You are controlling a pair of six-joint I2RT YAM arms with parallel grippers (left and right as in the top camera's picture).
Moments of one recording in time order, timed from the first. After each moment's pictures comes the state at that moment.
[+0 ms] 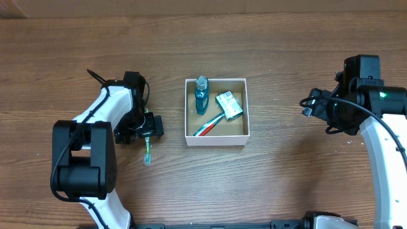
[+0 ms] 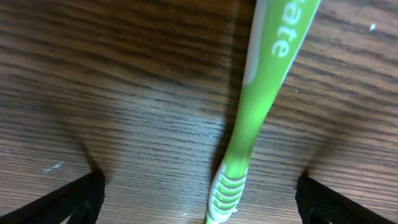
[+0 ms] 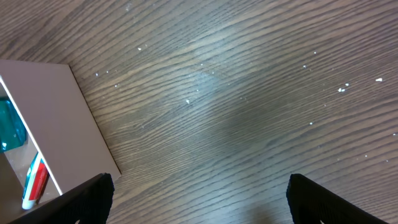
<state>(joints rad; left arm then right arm) -0.07 1.94 1.20 -1.00 0.03 -0.28 -0.08 1.38 1.33 -1.23 -0.04 0.34</state>
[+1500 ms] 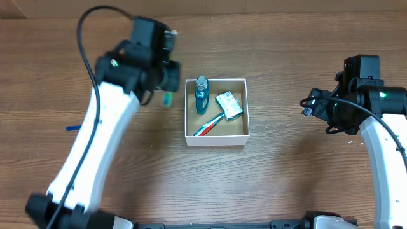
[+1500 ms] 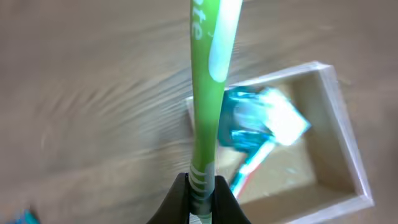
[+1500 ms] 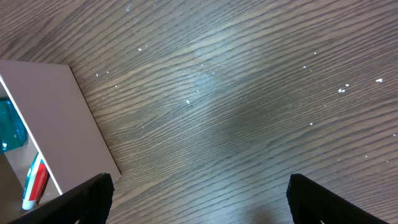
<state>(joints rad) -0.38 1.61 1.71 -1.09 0.01 -0.11 -0.08 1.38 1.33 -1.23 -0.04 0.34</state>
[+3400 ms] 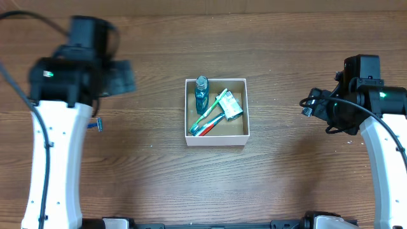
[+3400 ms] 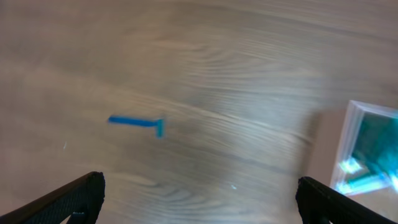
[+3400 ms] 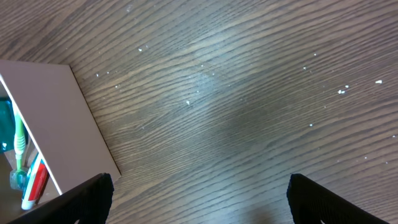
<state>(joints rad) -0.06 1.53 1.82 -1.40 -0.24 -0.32 -0.08 1.38 1.33 -1.22 -0.04 0.33</state>
